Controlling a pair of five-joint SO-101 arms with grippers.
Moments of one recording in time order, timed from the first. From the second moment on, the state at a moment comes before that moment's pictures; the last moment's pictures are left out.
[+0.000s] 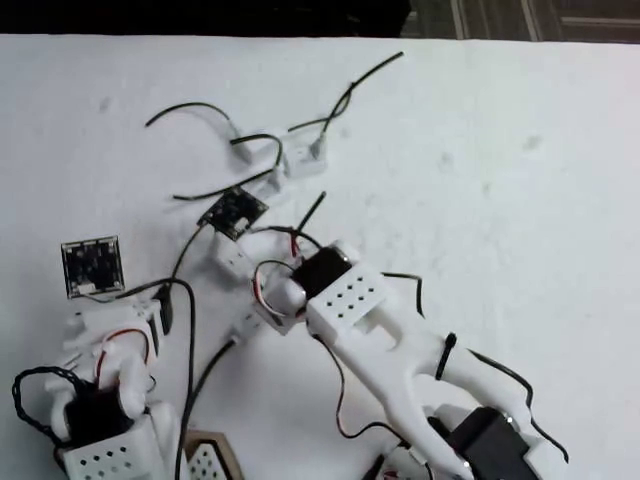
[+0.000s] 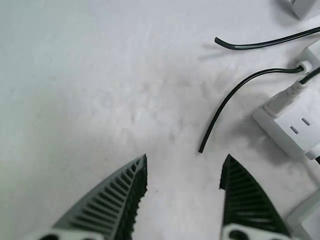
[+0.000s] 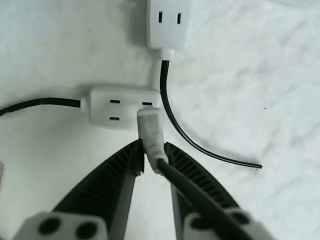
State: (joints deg) left arm -23.6 -97.2 82.8 69.4 -7.5; right arm -44.7 -17.1 33.5 63.9 10.1
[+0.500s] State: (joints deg) left arm -23.6 -97.2 82.8 69.4 -7.5; right arm -44.7 -9.4 31.9 62.1 10.1
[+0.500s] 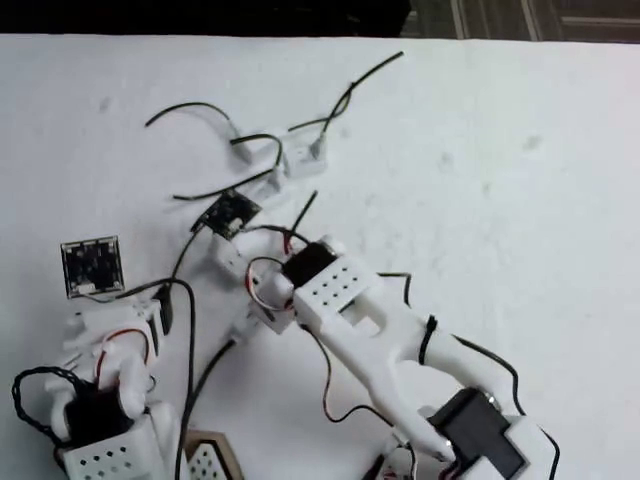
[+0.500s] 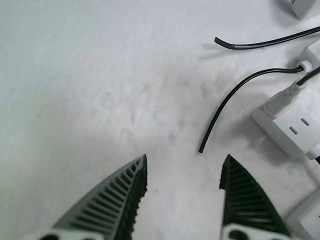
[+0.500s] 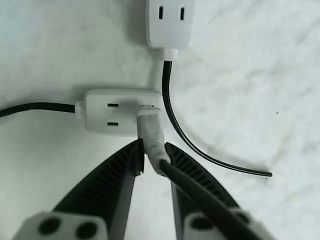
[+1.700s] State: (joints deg) left arm -23.6 -97.2 82.8 69.4 -7.5; right arm -46.2 2.4 22.9 68.0 11.5
